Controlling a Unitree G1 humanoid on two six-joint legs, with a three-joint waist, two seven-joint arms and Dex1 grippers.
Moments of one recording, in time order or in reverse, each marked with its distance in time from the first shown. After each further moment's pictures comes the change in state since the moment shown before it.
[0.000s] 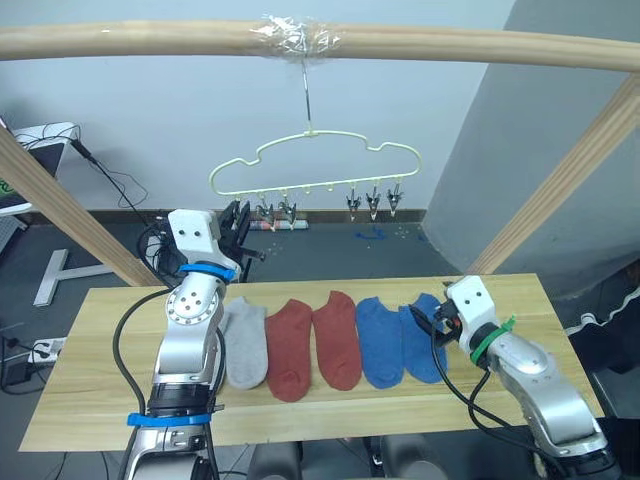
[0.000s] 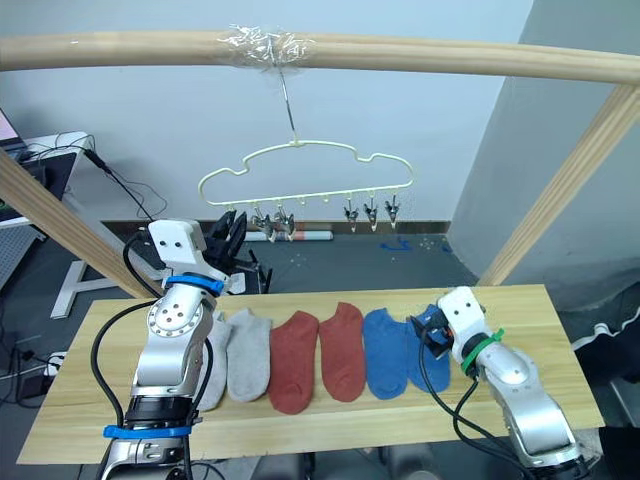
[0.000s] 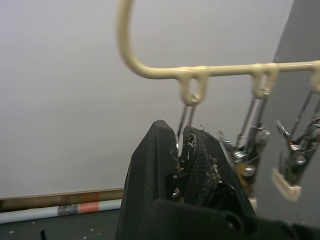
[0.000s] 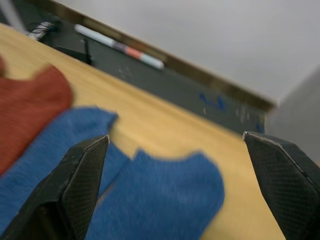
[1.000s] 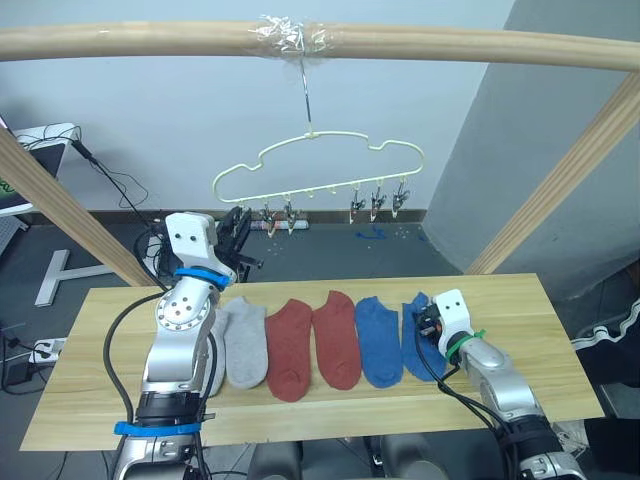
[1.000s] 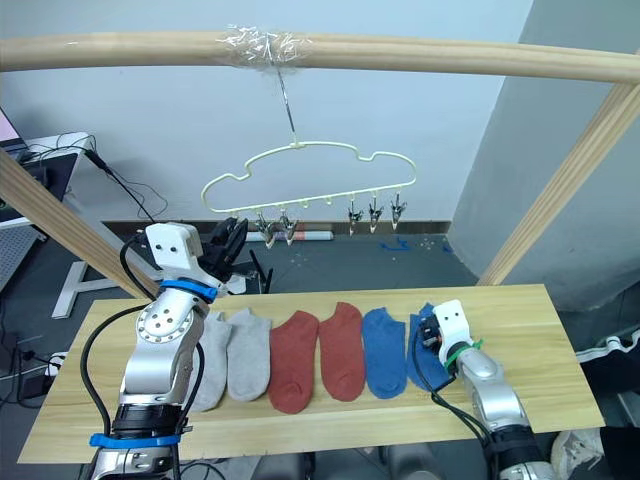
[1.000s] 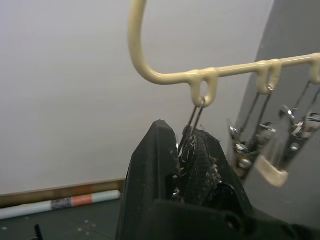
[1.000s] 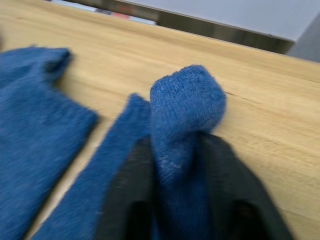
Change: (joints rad) left arm 0.045 0.057 0.004 -0.074 -0.060 0.073 -0.094; right arm -0.152 0.118 -0.009 0.517 -0.045 -0.233 0.027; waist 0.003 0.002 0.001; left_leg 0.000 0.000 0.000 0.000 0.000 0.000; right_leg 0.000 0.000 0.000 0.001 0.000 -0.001
